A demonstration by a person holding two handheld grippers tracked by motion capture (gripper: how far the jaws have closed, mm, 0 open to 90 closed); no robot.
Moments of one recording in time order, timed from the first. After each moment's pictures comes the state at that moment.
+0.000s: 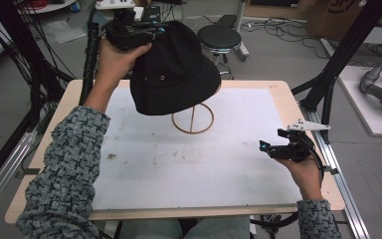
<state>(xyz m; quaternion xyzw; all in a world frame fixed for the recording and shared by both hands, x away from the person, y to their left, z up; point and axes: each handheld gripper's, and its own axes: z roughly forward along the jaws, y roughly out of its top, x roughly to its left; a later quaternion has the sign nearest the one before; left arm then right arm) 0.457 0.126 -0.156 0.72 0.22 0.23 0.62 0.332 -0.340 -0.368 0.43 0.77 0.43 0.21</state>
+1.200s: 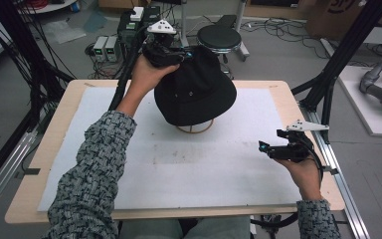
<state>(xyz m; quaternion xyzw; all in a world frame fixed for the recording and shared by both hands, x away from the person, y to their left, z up) 0.489 0.066 -0.212 0.78 0.23 0.20 0.56 0.334 -0.339 -0.371 0.43 0.77 0.43 0.20</state>
